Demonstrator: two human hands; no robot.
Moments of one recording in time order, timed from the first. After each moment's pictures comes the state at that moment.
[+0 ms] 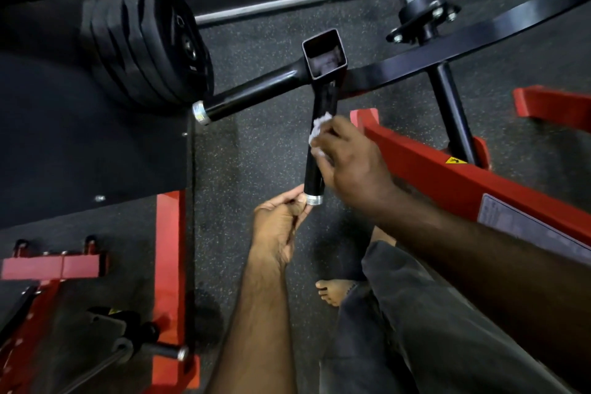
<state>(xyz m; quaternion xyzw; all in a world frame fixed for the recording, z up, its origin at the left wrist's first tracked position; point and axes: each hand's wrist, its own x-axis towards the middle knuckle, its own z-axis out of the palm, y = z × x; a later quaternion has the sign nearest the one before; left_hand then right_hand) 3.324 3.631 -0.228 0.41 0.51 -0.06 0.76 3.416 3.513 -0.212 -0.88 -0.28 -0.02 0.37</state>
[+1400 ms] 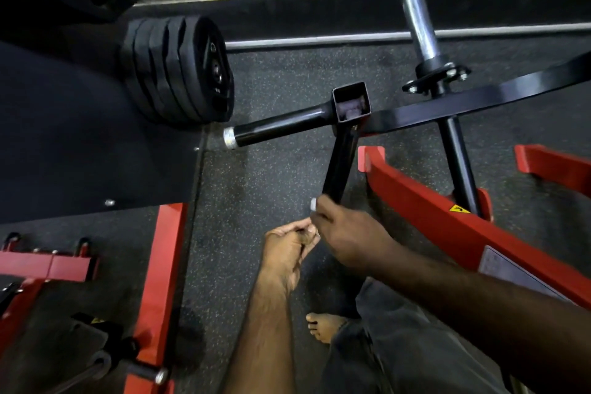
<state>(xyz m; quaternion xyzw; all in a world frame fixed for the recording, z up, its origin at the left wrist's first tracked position) 3.325 3.633 -0.235 0.38 0.51 -0.05 0.77 3.389 3.517 -0.199 -0.84 -0.51 0.15 0.12</state>
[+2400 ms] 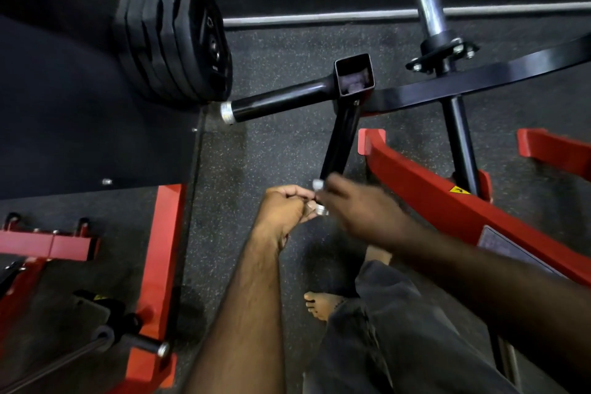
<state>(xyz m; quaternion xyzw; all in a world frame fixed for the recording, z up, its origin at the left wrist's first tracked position) 3.344 3.648 -0.223 0.56 0.46 -0.15 0.67 3.403 3.495 -0.213 -0.85 -0.49 0.11 0.17</state>
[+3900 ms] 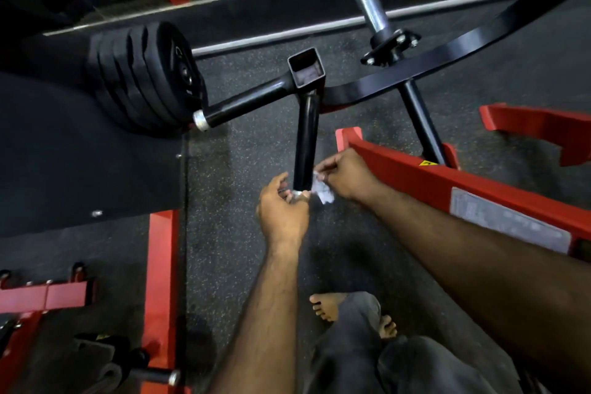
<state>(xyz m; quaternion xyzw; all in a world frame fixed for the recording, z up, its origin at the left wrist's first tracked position) 3.316 3.604 -0.220 0.75 0.41 0.02 0.51 3.408 3.497 -0.254 -0.81 0.03 0.29 0.51</state>
